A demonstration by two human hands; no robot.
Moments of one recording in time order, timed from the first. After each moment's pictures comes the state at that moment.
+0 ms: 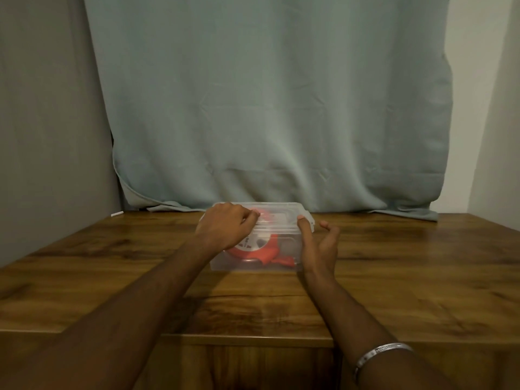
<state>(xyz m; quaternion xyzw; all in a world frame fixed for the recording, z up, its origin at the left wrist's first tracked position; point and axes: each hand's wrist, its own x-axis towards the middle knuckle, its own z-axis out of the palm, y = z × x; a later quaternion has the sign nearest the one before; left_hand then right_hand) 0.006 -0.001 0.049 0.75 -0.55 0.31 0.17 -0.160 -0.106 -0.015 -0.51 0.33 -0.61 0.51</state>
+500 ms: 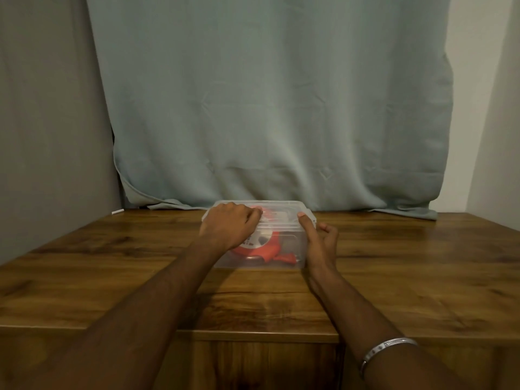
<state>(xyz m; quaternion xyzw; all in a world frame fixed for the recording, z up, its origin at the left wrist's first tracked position) 0.000 -0.003 0.046 0.72 -0.56 0.38 0.14 -0.158 -0.115 -0.016 -0.45 0.28 -0.56 0.64</state>
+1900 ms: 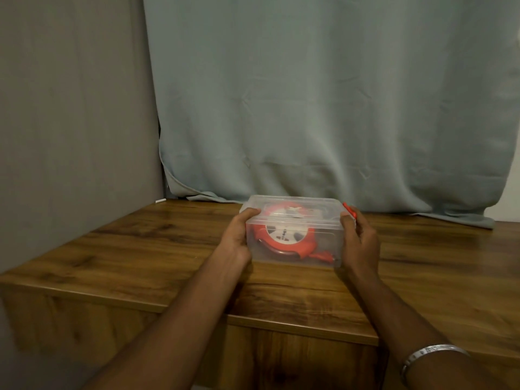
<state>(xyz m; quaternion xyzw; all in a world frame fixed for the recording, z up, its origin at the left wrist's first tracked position) -0.004 0.055 0.027 0.43 -0.11 -0.39 0.81 -0.158 -0.116 -0.017 -0.63 0.23 -0.62 0.40</state>
